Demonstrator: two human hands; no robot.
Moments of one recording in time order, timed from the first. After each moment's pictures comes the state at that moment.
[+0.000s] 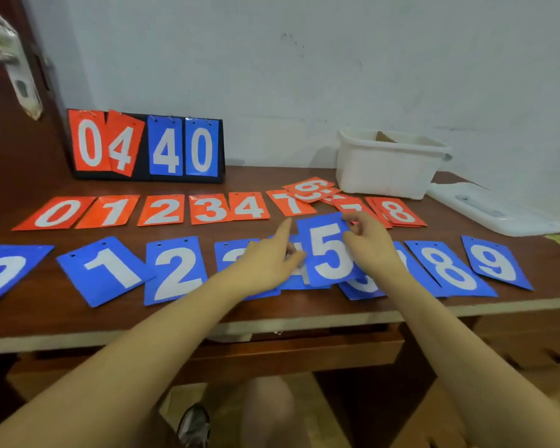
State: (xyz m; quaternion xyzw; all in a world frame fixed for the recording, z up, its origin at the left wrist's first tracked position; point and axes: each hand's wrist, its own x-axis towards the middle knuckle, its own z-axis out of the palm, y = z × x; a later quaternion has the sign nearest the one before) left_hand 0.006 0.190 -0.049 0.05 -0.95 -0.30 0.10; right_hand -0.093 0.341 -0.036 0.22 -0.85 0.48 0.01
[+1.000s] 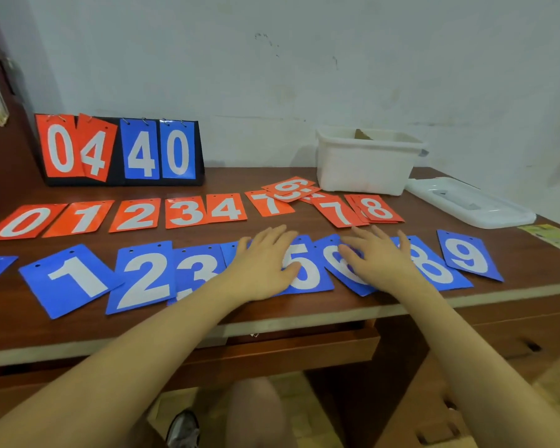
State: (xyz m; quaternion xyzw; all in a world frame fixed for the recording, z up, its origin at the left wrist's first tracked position) left_hand -0.018 0.215 -0.058 0.04 -0.99 -0.13 0.08; right_hand -0.124 0.403 -0.053 0.26 -0.96 0.06 0.02
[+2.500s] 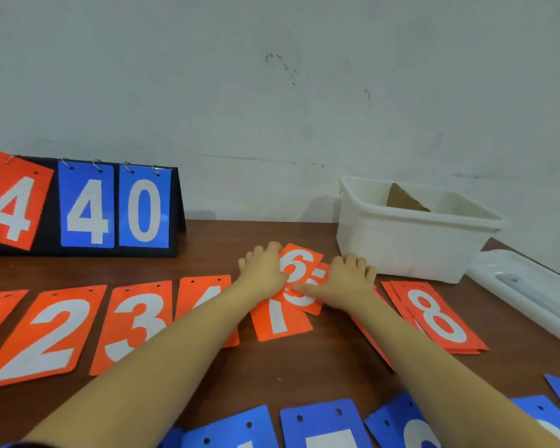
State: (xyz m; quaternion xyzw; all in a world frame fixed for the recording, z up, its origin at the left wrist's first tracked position) left_hand -0.270 0.085 -0.051 0.19 -0.95 -0.22 0.10; right_hand -0.324 0.225 -0.051 0.18 -0.98 0.07 0.02
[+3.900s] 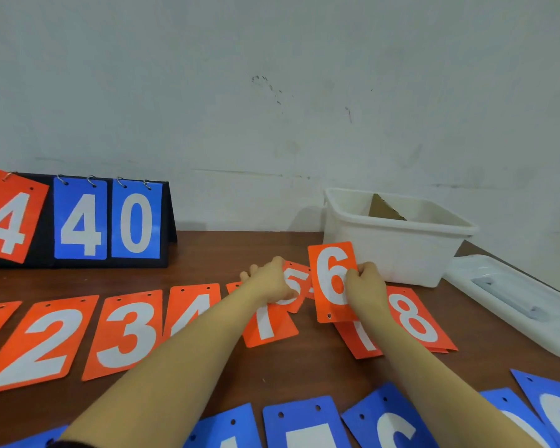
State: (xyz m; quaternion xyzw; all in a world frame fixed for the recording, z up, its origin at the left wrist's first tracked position) left_hand -0.267 0.118 -0.031 0.20 -0.95 -0.25 -0.01; right_hand -0.309 0.271 -0.032 0.04 -0.86 0.50 0.05
